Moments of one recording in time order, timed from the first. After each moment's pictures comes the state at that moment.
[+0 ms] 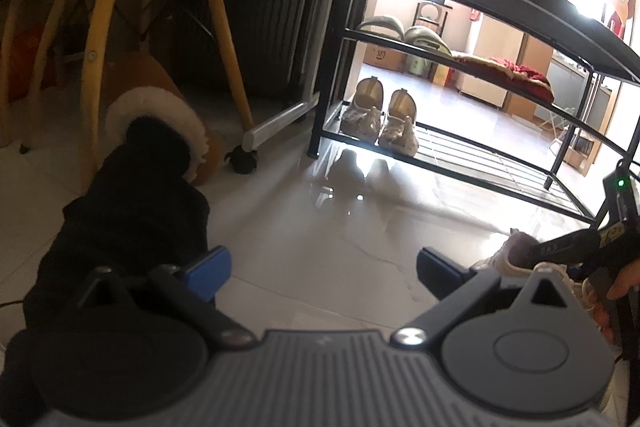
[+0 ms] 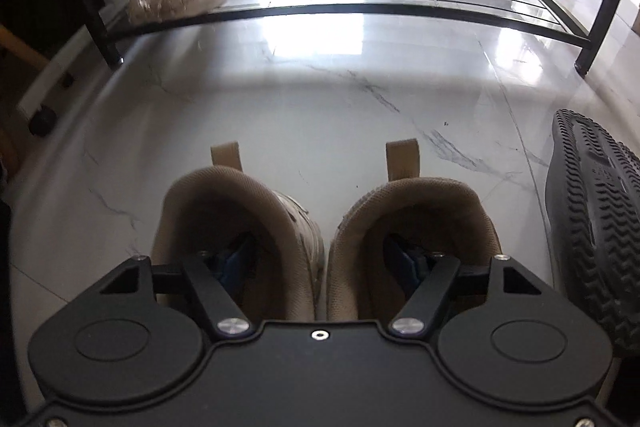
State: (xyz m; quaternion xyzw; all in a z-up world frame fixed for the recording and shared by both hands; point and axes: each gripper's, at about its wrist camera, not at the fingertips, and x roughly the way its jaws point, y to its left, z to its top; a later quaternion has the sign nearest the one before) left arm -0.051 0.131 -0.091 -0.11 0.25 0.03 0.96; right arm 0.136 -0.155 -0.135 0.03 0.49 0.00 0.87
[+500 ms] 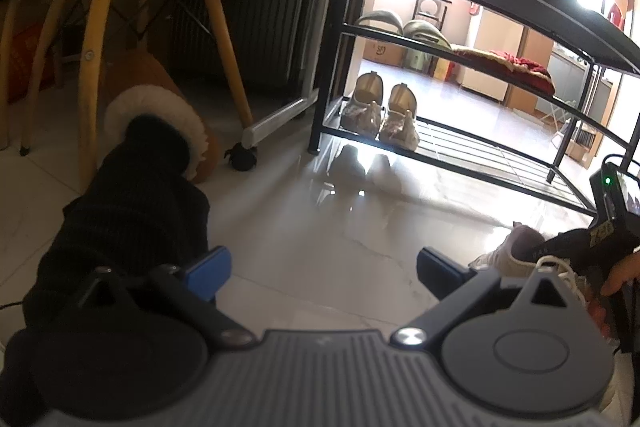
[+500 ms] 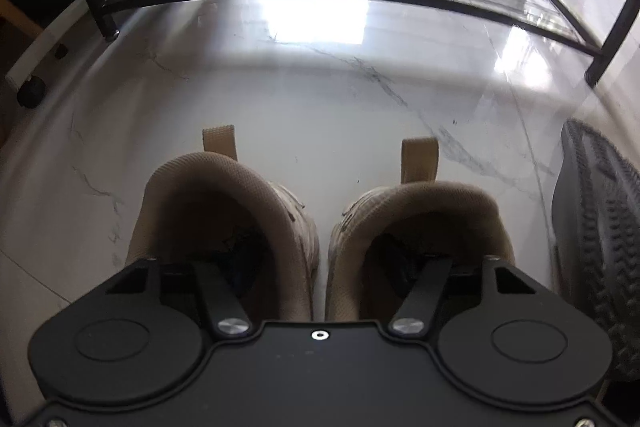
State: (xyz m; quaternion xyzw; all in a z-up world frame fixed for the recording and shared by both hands) left arm -0.048 0.127 -0.092 -0.10 0.26 0.03 0.96; right arm 0.147 -0.148 -0.141 -0.02 0.49 0.01 0.87
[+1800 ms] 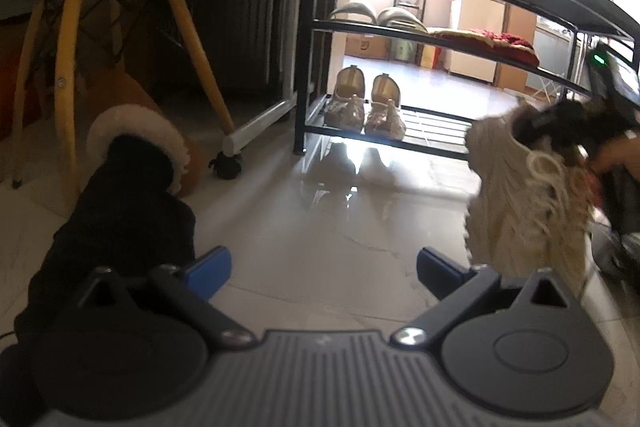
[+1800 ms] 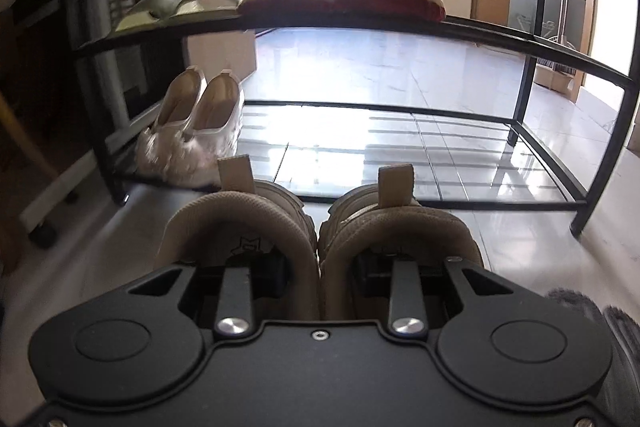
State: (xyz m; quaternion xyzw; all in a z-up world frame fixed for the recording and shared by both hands) left arm -0.041 0.102 -0.096 -0.04 0.25 0.01 0.97; right arm 0.220 -0.167 -0.059 0.00 0.29 0.00 0.96
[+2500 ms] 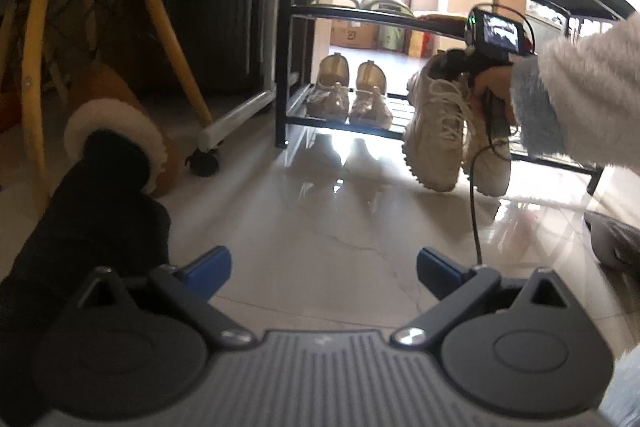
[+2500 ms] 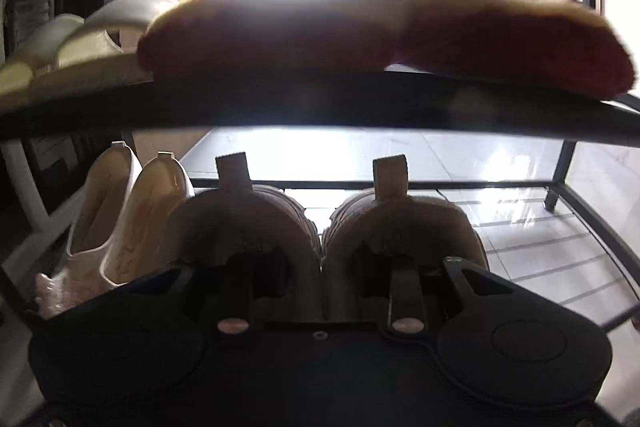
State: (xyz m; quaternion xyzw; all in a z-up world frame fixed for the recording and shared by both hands) left arm -0.016 0.096 -0.105 -0.05 0.27 0.01 0.96; right arm 0.415 -0.135 -0.087 0.01 0.23 -0.04 0.97
